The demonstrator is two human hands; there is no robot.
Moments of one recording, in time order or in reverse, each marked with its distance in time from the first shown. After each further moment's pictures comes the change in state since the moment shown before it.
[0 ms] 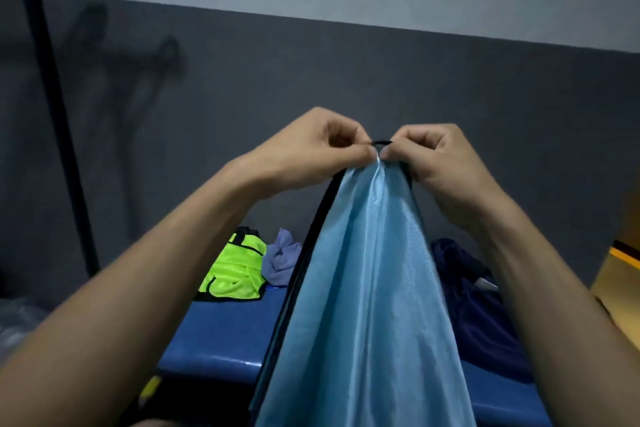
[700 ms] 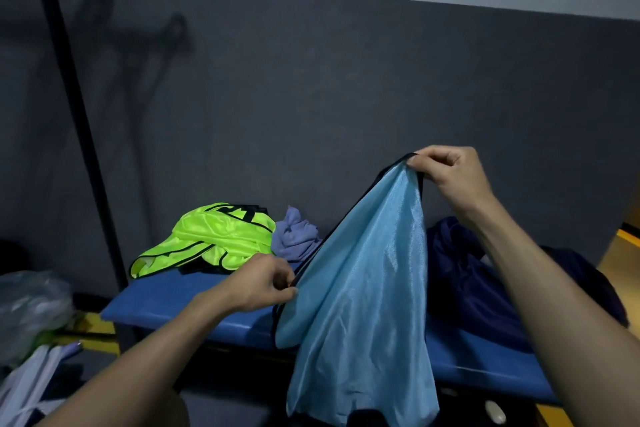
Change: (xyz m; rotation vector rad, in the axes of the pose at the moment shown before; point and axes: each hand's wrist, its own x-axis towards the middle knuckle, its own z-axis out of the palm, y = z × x) left_hand -0.141 -0.198 0.076 0.357 -0.127 -0.304; right_hand -0.006 0.099 -0.022 -0.032 0.170 0.119
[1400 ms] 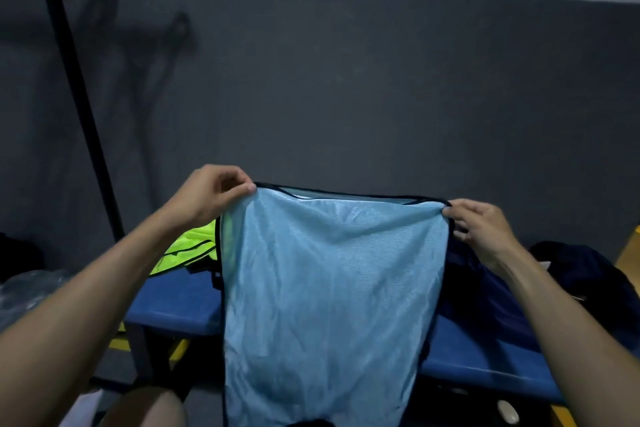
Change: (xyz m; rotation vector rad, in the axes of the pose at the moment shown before) left_hand 0.019 -0.023 -0.128 -0.194 0.400 -0.080; right_hand -0.035 0.090 -0.027 0.231 0.094 0.436
